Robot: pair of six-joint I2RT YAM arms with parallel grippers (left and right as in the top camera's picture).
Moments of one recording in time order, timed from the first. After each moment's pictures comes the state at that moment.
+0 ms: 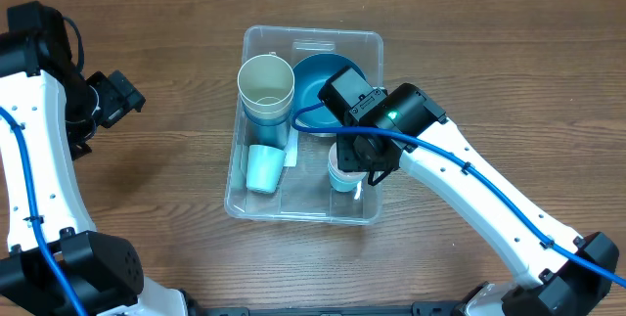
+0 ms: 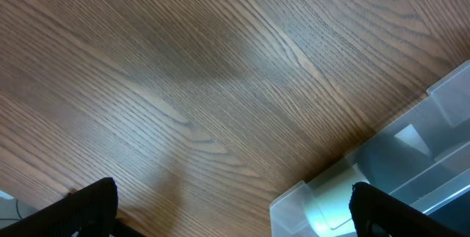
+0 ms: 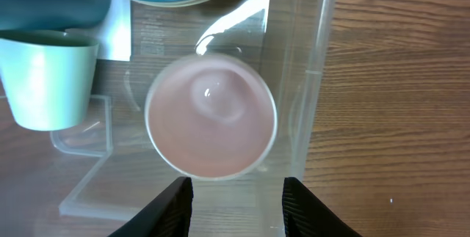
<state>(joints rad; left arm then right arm) 0.32 1.74 1.82 -1.54 0.02 -0.46 0.69 1.64 1.57 -1.34 0.10 0.66</state>
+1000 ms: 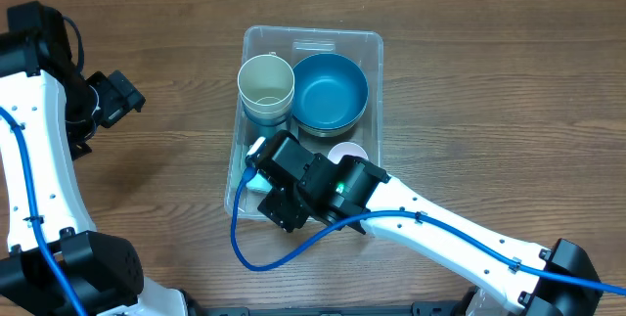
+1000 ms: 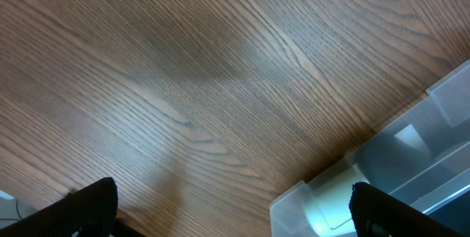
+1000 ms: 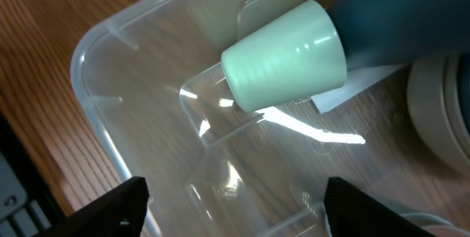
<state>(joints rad) 0.32 1.74 1.82 -1.54 0.02 -0.46 1.00 1.61 1.33 -0.82 -0.01 0.00</state>
